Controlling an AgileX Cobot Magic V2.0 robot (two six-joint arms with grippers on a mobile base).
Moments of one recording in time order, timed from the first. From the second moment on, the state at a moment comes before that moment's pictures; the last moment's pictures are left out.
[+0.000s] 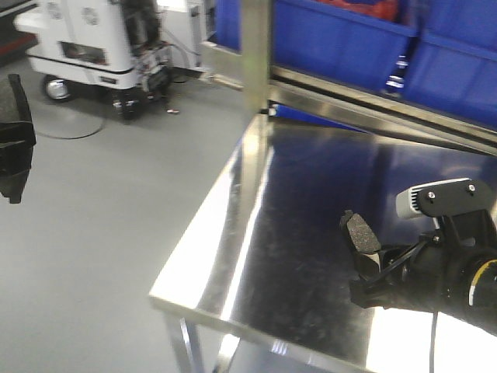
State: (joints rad) left arm -0.42 0.89 -0.95 0.31 0.60 -0.54; right arm 0.48 1.03 -0.57 -0.12 0.30 0.30
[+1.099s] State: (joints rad) left arm -0.42 0.89 -0.95 0.31 0.60 -0.54; right arm 0.48 1.03 -0.57 -0.12 0.30 0.30
